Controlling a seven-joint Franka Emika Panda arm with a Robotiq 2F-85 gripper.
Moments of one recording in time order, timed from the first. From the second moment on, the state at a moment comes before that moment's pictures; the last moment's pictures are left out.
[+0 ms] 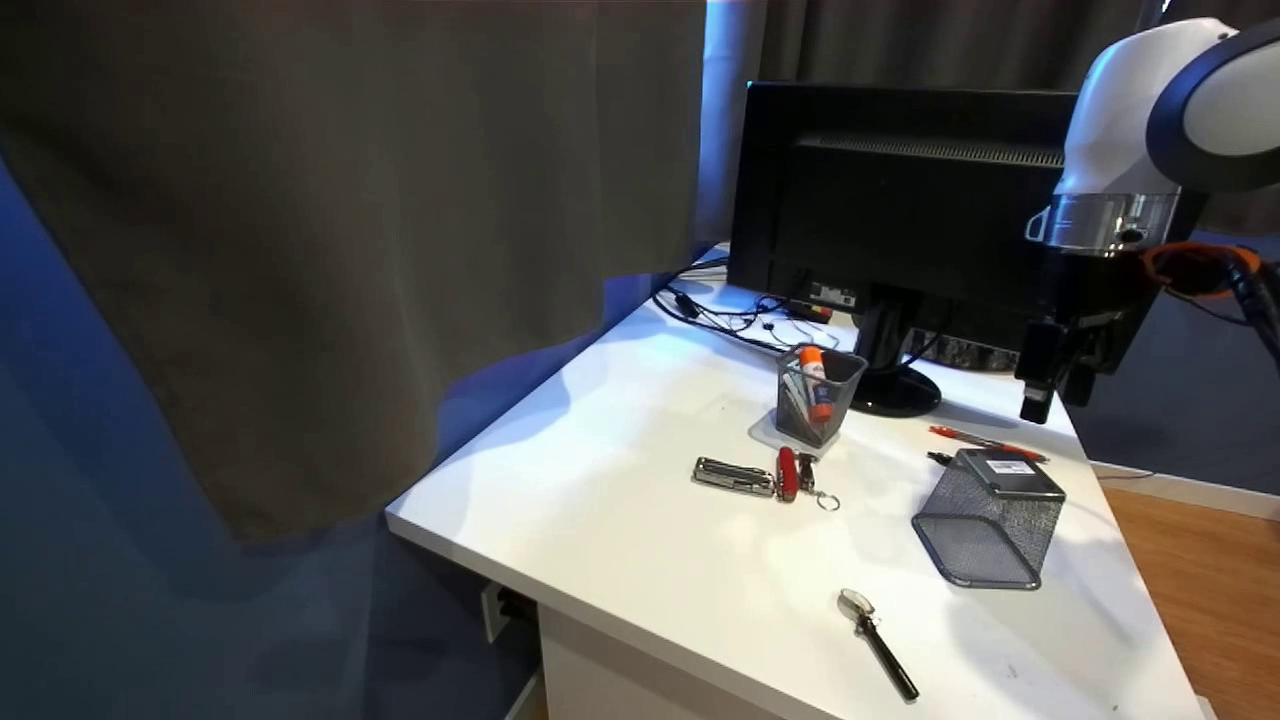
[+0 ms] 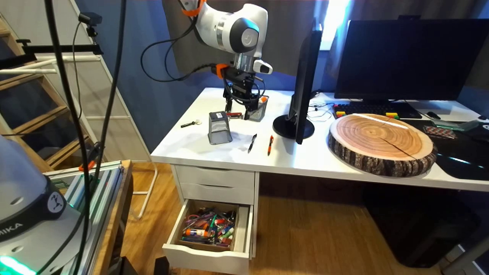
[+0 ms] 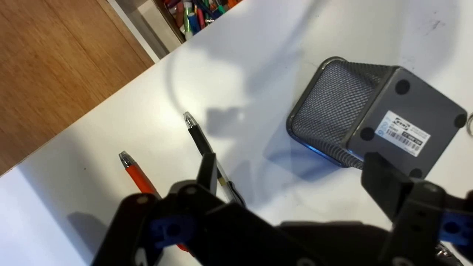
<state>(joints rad) 0.37 0.54 0.23 -1.88 -0.07 2.24 0.07</state>
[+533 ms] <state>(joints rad) 0.37 0.57 0.24 -1.83 0.06 2.19 0.16</state>
